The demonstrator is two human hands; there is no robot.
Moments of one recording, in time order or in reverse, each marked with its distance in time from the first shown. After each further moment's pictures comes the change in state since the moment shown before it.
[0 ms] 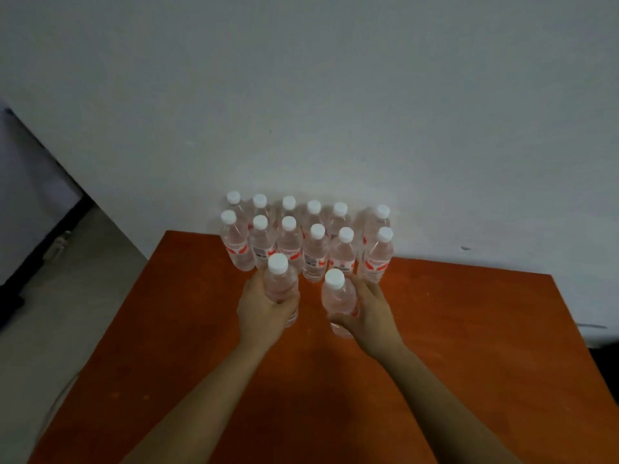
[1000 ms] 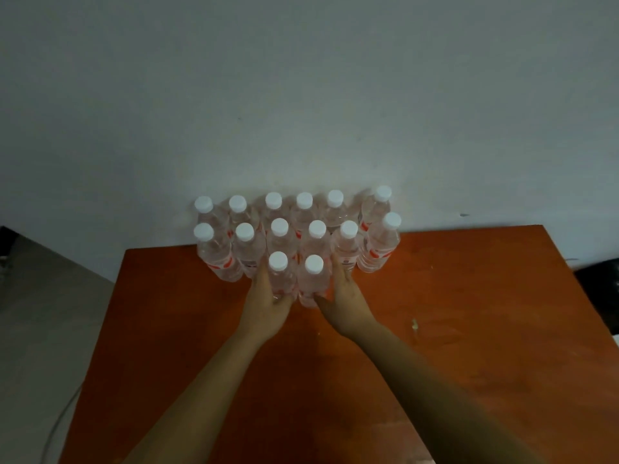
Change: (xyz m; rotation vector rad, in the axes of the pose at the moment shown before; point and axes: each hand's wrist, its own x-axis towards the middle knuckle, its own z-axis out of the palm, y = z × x) left_hand 0.094 -0.042 0.019 -0.049 -0.504 0.056; right_hand 0.075 -0.012 0.069 -0.022 -0.039 0.169
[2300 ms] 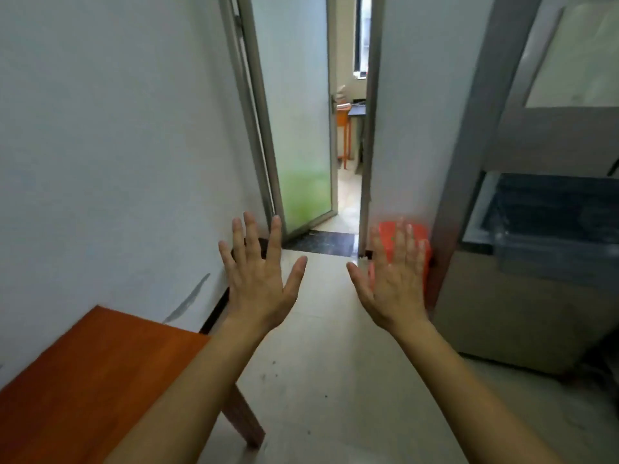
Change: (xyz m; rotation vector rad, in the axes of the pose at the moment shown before) left_hand -0.528 0.392 0.584 0.617 -0.319 1.358; right_hand -0.818 0.329 -0.369 -0.588 1.296 0.861
